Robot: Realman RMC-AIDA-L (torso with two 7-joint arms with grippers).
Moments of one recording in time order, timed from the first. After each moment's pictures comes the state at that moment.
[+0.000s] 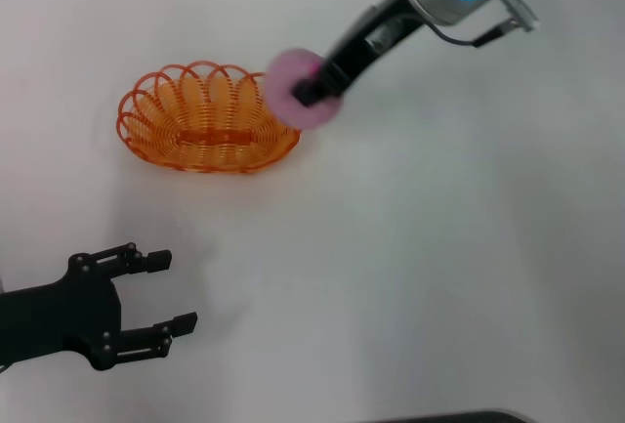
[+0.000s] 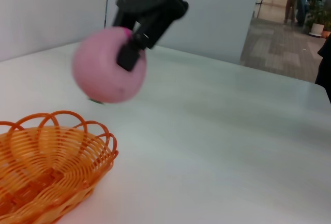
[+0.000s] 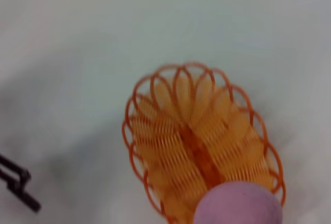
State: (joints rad) left arm -0.23 -2.17 0.67 0.79 2.17 1.72 -1.07; right arm 0.84 2.10 -1.36 -1.11 -2.37 -1.42 2.52
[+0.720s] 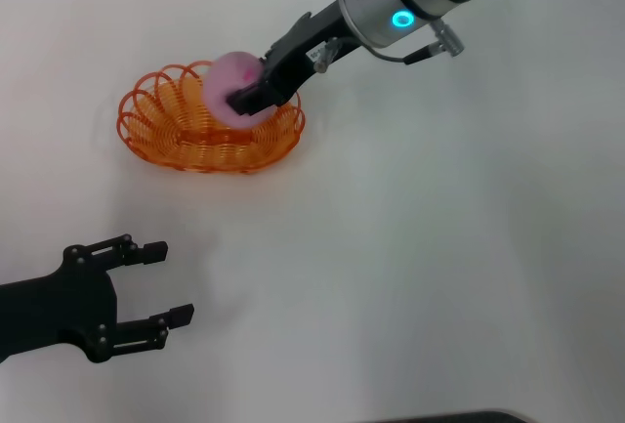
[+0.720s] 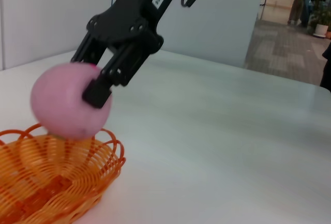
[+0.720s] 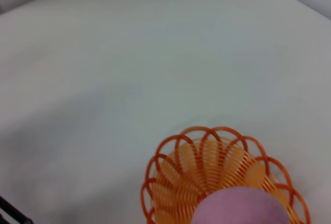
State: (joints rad) left arm -0.23 -2.17 0.65 0.80 2.16 1.73 -1.07; right arm 0.86 2.10 -1.50 -0.93 -2.20 -1.15 2.36
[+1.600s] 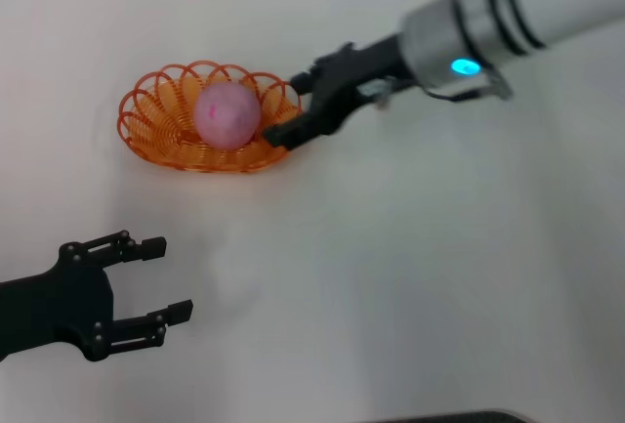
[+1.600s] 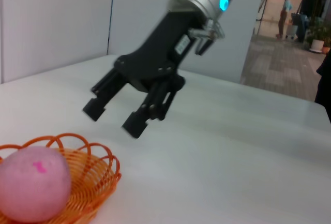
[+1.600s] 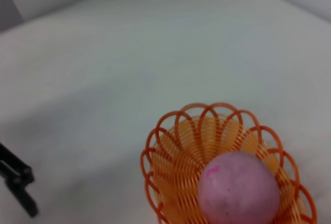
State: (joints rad) left arm -0.23 -2.17 0.62 0.79 2.15 1.77 -1.07; right arm 0.67 2.09 -1.45 -0.94 -2.06 -1.14 2.08
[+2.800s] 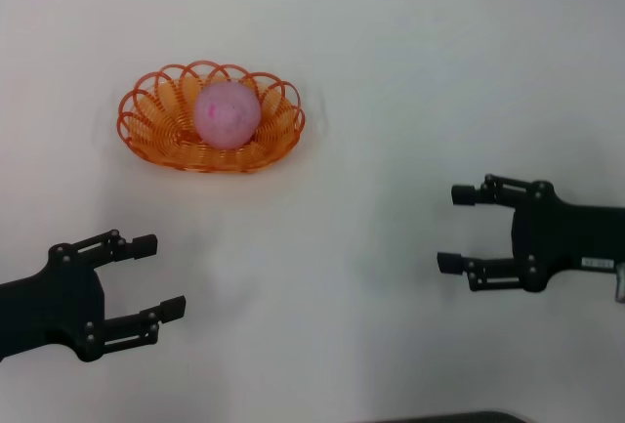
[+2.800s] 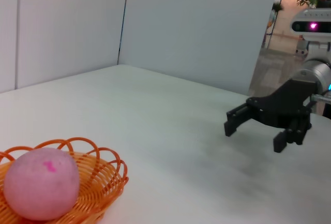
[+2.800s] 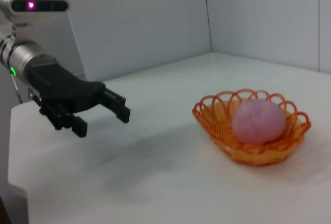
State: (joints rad) left arm -0.22 -2.16 0.58 0.77 2.15 1.78 -1.07; right arm 0.23 2.07 -0.85 -0.64 -1.90 -1.62 1.06
